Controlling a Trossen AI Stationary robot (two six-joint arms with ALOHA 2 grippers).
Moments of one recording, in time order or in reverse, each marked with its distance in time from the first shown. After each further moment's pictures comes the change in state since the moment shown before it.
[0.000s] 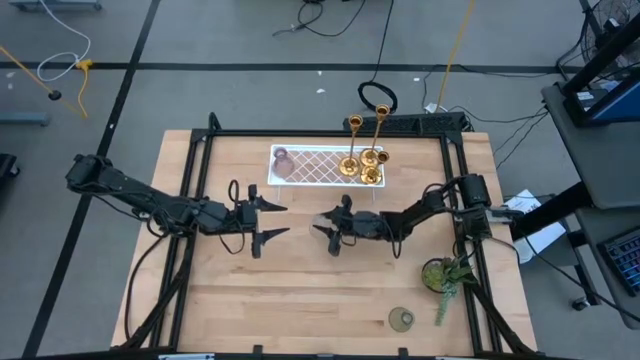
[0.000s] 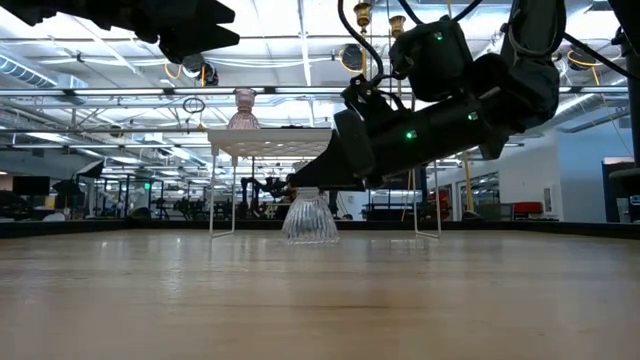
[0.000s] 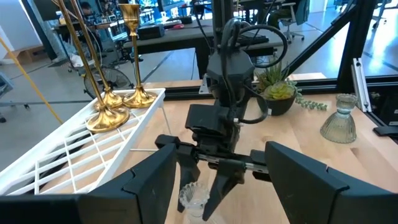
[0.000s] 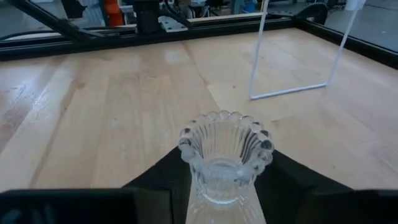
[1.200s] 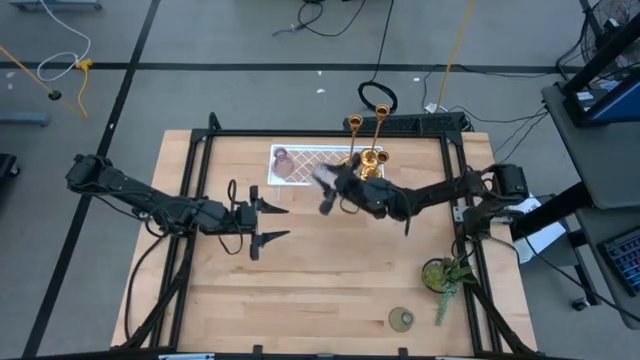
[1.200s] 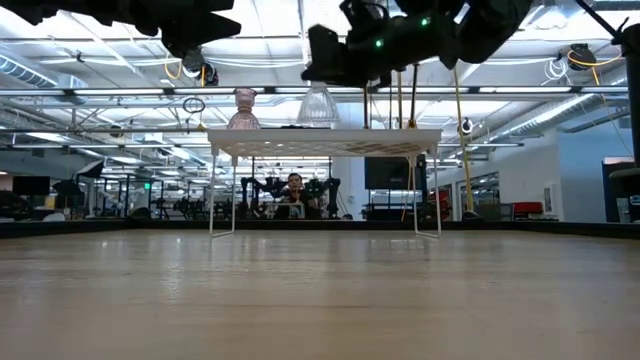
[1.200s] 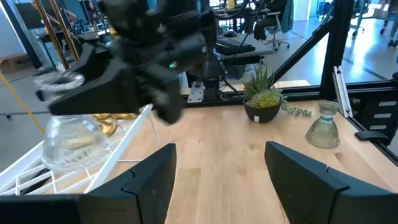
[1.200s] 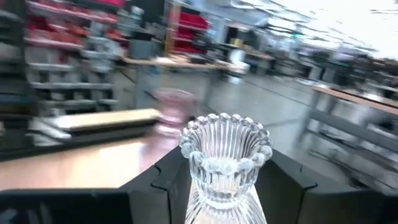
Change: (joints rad) left arm -0.001 0.000 0.000 0.034 0.052 0.018; right arm -0.108 -0.297 0.179 -0.172 0.280 -0.308
